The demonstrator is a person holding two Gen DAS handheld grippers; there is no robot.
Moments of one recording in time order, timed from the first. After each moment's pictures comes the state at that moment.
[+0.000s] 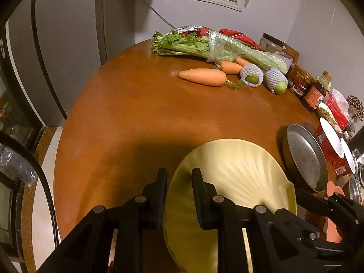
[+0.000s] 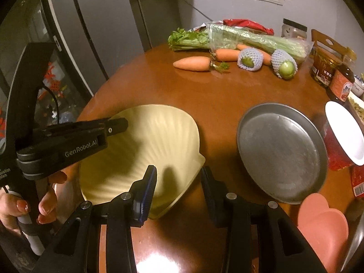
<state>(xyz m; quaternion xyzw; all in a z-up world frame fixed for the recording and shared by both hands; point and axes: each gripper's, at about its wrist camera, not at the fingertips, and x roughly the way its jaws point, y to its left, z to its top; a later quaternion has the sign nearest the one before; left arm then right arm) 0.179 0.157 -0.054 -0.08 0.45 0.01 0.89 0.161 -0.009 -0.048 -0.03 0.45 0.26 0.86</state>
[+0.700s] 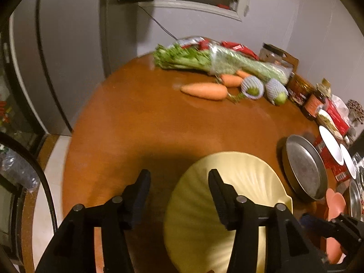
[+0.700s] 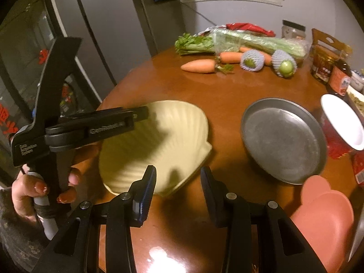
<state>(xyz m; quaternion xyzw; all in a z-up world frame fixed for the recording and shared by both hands) 0.173 0.160 -0.039 -0.07 0.42 0.03 0.91 0.135 -0.021 -0.039 -0.01 0.44 0.27 0.86</state>
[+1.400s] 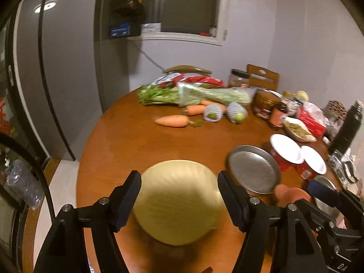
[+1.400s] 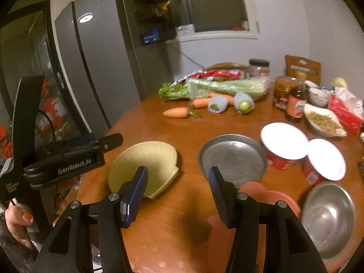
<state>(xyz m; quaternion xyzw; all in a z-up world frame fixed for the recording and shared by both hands) 0.090 0.095 0.040 -0.04 0.34 0.00 0.94 0.077 -0.088 0.033 0.02 0.33 0.22 0.92</state>
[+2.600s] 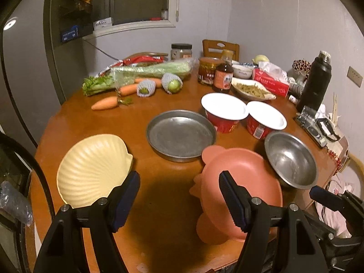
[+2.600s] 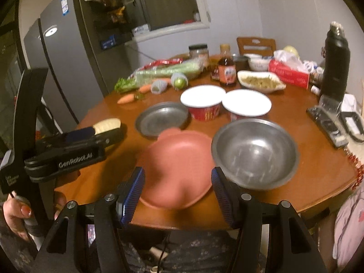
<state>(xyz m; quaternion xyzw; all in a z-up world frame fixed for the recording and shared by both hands) 0.067 -0.034 0.006 0.02 0.38 -0.09 0.92 -0.004 -0.212 0.001 0.07 0.37 0.13 0.92</state>
